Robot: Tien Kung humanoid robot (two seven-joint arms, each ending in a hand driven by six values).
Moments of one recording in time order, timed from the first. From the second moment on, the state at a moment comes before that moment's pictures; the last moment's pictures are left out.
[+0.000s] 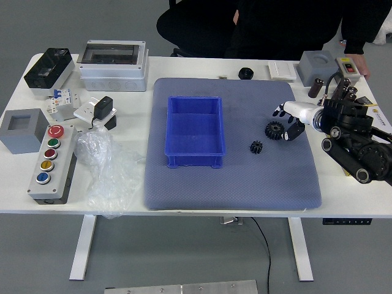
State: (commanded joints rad) left arm -0.21 0.10 -0.34 -0.27 0.67 -0.22 0.11; right arm 0.84 -0.38 0.61 0.82 -1.75 0.24 -0.19
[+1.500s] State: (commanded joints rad) left arm -0.24 0.07 -0.31 -0.27 0.66 -0.22 0.11; right arm 0.85 -0.36 0.59 0.79 -1.73 0.24 -0.19
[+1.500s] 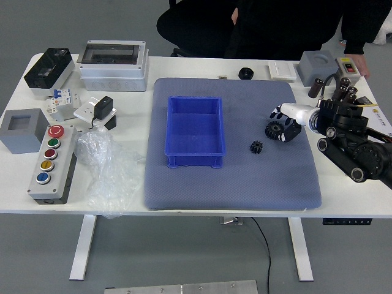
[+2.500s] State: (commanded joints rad) left arm -0.26 0.06 -0.29 -0.27 0.66 -0.22 0.11; right arm 0.83 -0.34 0.61 0.77 -1.76 0.20 -0.20
